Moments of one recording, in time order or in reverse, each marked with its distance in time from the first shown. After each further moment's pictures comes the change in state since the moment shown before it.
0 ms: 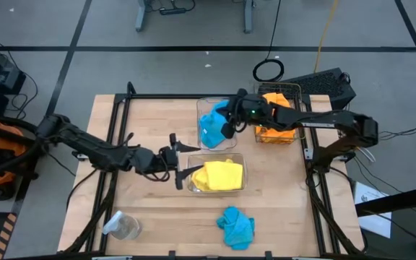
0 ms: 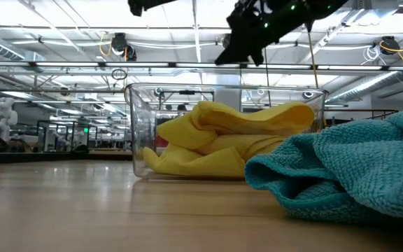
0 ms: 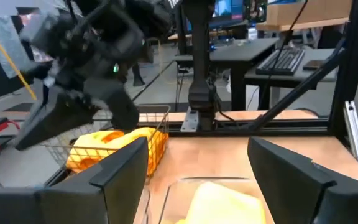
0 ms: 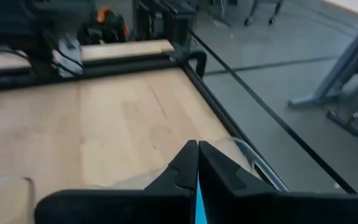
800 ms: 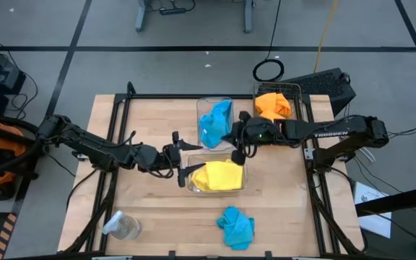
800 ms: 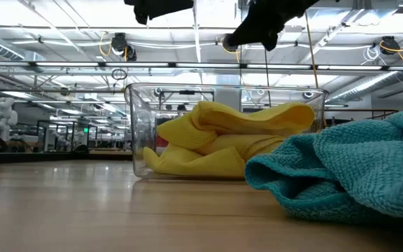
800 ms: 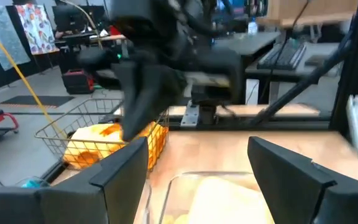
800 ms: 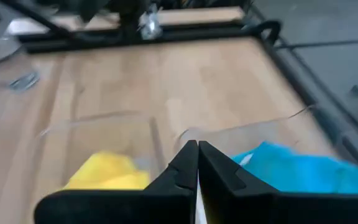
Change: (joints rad) left arm 0.050 0.020 0.000 -0.005 0.050 -0.024; right arm 0.248 -0.107 0.000 -0.259 0.005 0.110
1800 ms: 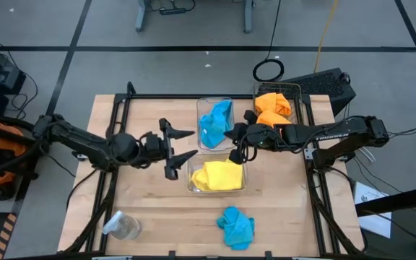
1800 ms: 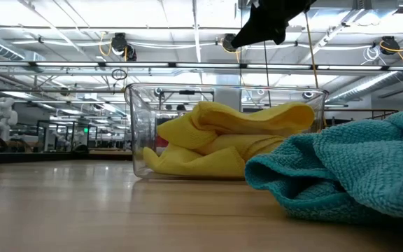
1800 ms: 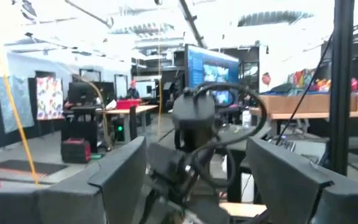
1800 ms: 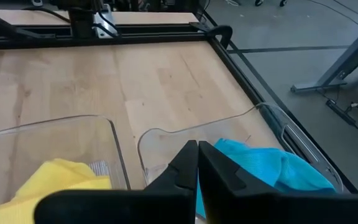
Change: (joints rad) left arm -0.018 -0.089 0.089 0.209 0.006 0.104; right arm 0.068 0.000 0.000 -0.013 0.265 0.002
